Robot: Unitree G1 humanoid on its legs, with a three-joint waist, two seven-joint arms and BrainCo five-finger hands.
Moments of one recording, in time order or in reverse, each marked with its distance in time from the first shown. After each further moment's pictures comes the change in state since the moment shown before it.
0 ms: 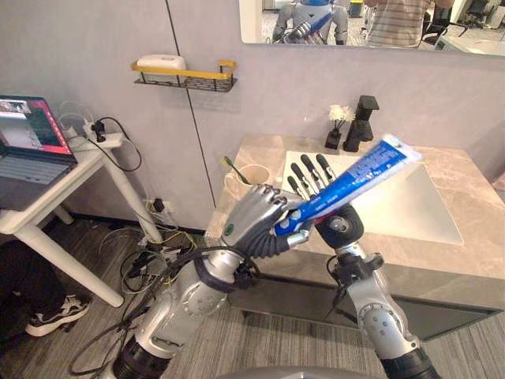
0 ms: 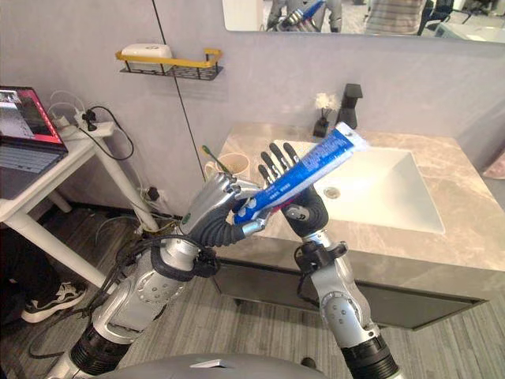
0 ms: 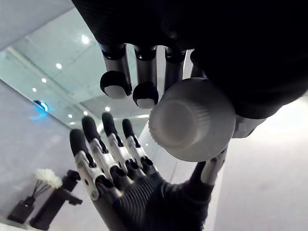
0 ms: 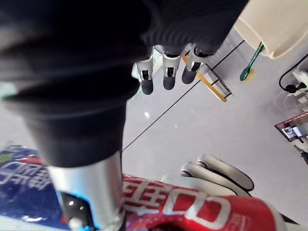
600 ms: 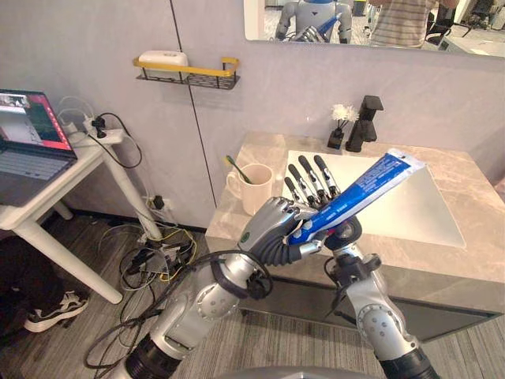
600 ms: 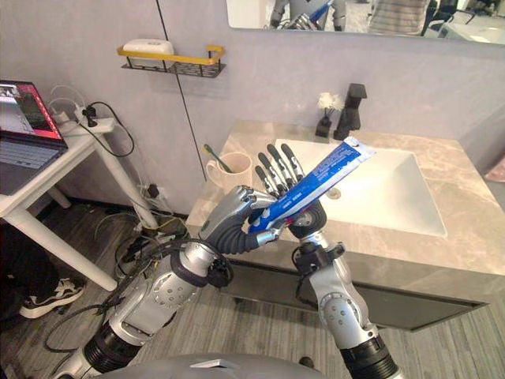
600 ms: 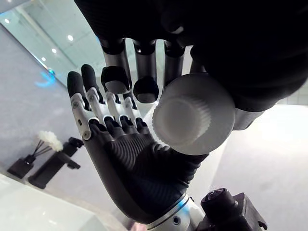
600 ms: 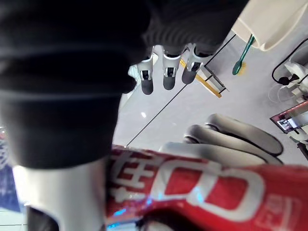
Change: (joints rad) left arm -0.017 -0.020 -0.096 0.100 -0.058 -0.003 -0.018; right arm 0.000 0.001 0.010 -0.003 0.040 -0.002 -0.001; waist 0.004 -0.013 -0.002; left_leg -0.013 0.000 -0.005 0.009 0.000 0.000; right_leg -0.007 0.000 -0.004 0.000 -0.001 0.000
